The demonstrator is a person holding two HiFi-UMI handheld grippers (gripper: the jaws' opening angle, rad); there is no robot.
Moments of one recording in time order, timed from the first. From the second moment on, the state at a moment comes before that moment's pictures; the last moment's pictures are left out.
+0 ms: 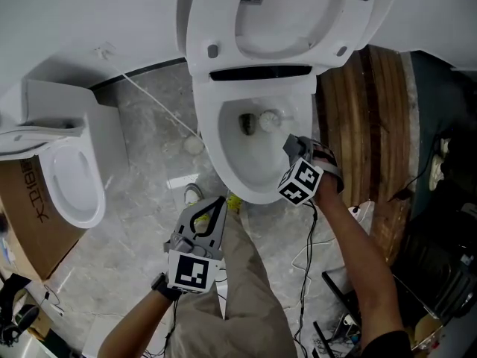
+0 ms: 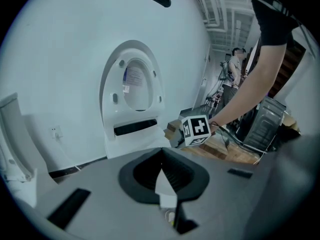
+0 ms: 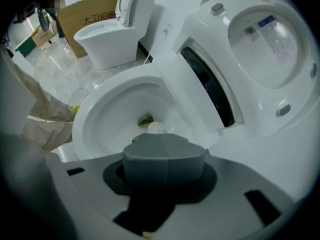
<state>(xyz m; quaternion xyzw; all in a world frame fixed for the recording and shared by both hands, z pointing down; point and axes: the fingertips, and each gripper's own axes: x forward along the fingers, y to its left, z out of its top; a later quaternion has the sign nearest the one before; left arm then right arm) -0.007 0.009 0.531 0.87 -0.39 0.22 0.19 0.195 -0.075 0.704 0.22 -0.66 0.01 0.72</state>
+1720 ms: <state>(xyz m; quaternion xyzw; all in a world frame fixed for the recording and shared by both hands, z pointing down) -0.007 0.016 0.540 0.87 -0.39 0.22 0.21 0.107 0.015 0.708 0.26 -0.69 0.22 0.64</state>
